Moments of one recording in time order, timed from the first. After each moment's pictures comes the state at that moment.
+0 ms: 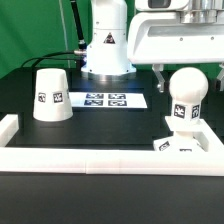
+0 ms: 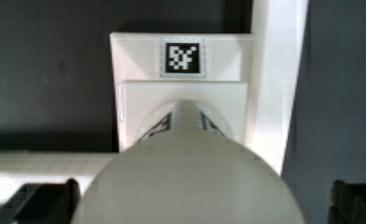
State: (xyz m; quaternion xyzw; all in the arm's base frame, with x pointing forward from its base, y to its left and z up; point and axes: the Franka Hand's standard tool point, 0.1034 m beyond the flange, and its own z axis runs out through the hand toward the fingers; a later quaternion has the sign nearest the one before) arm 0.605 0.106 0.113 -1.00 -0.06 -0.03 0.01
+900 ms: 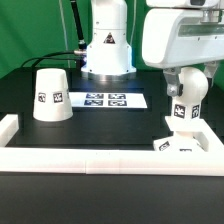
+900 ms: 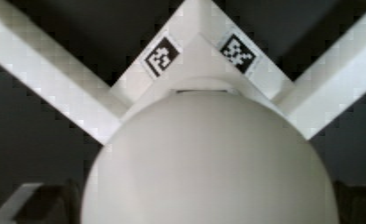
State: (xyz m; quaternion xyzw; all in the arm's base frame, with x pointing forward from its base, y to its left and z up) arm 0.613 0.104 0.114 -0.93 -0.38 -0.02 -0.02
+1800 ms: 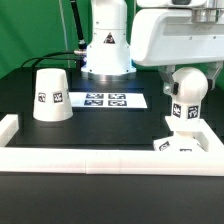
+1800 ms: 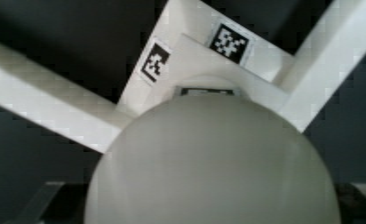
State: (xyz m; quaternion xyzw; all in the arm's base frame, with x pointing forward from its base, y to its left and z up) arm 0.615 0.101 0.115 -0.98 -0.17 -0.03 -0.01
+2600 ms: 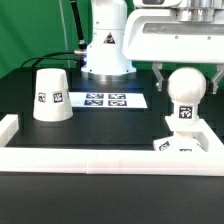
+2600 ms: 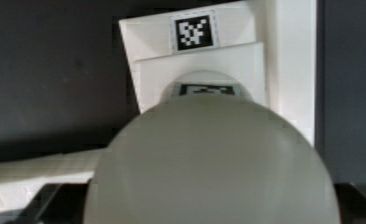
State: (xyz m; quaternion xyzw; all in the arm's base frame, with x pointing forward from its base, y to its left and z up) arm 0.614 0.096 0.115 -0.99 0.16 -0.04 0.01
